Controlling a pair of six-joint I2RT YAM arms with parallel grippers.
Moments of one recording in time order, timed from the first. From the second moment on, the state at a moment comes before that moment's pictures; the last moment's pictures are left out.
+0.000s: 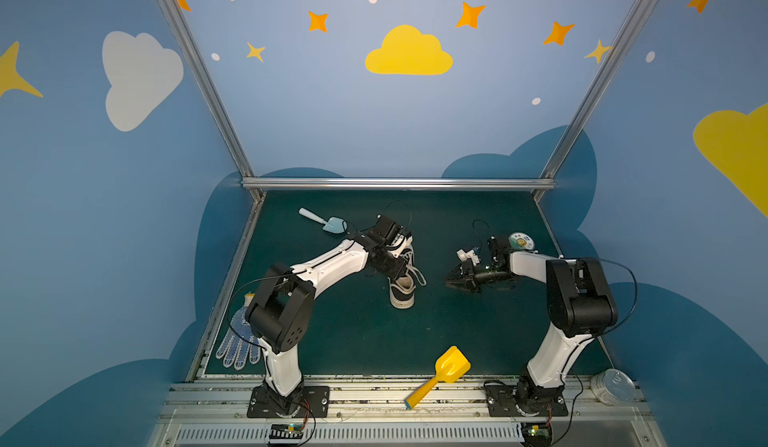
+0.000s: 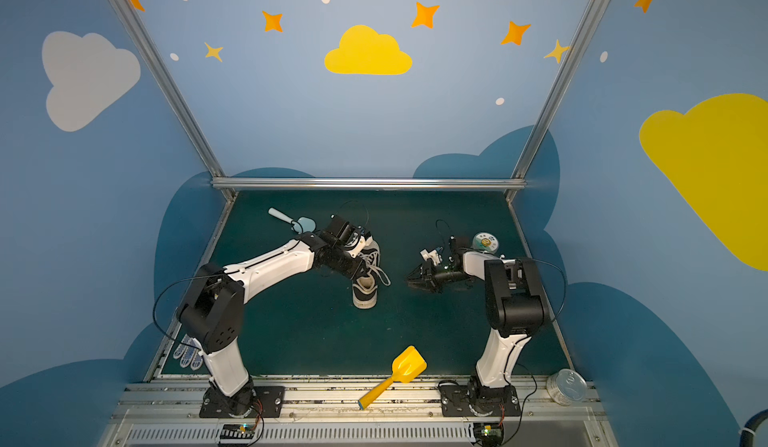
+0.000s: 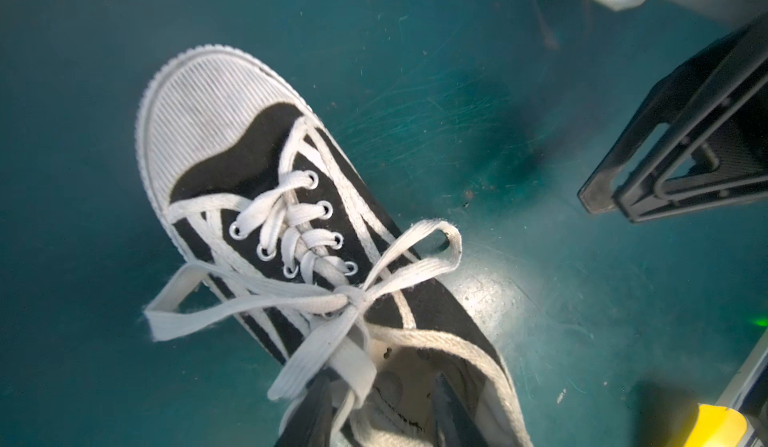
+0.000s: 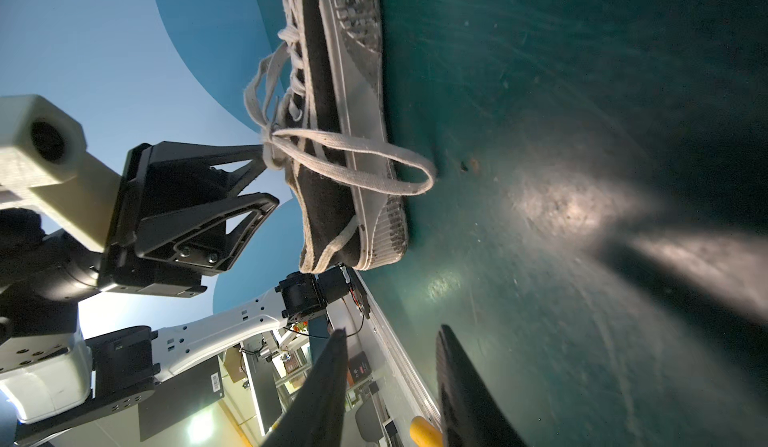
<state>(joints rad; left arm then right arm) -0.60 1.83 1.35 -0.60 0.22 -0.06 0.13 1.83 0.97 -0.52 -1.09 0.34</state>
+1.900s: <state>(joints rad) -0.45 1.70 1.11 -0.47 0.23 -0.19 0.41 2.00 1.34 -0.33 -1.11 0.63</state>
